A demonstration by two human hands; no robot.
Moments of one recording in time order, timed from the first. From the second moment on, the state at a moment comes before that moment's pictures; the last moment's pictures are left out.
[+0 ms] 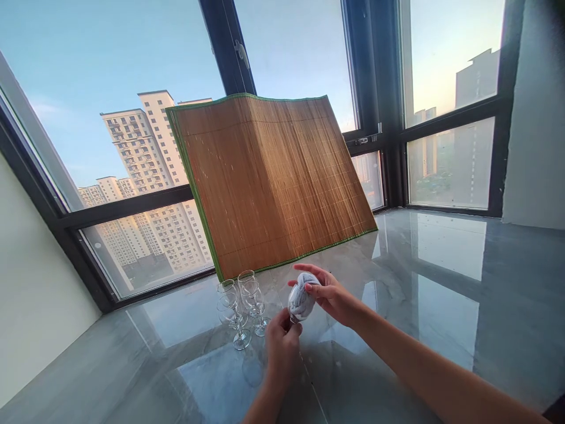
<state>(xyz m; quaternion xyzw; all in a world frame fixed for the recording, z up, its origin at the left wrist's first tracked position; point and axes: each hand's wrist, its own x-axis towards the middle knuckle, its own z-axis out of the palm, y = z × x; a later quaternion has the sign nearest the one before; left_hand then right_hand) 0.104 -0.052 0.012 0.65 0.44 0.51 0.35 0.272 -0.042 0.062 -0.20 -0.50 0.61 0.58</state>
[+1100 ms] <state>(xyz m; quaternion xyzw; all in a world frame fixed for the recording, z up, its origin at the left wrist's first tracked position) 0.108 -0.057 0.022 0.62 0.41 0.53 0.42 0.267 -0.041 0.059 -0.17 -0.44 0.64 0.61</state>
